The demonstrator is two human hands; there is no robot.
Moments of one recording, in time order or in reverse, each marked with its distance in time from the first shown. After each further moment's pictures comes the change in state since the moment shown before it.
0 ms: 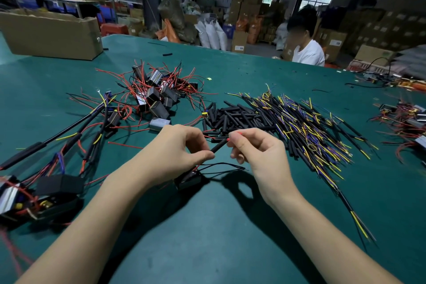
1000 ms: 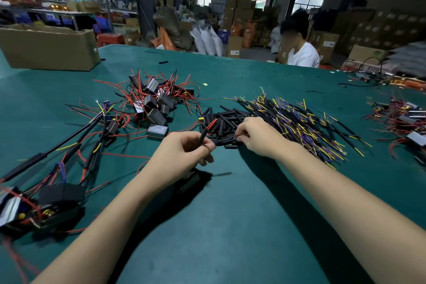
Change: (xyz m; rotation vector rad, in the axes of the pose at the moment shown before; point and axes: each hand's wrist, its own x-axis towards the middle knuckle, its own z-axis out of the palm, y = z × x) left_hand 0.005 -0.005 0.021 -0.424 0.079 -0.098; right_hand 0.099 0.021 -0.045 -1.405 -0.380 -0.077
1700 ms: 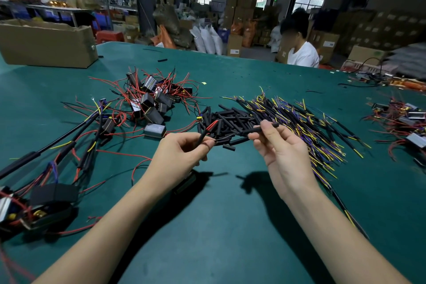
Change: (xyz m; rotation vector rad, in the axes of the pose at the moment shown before) left_hand -0.002 -0.002 0.011 -0.062 0.140 0.016; right_hand -0.087 -0.053 -0.020 1.830 0.558 0.279
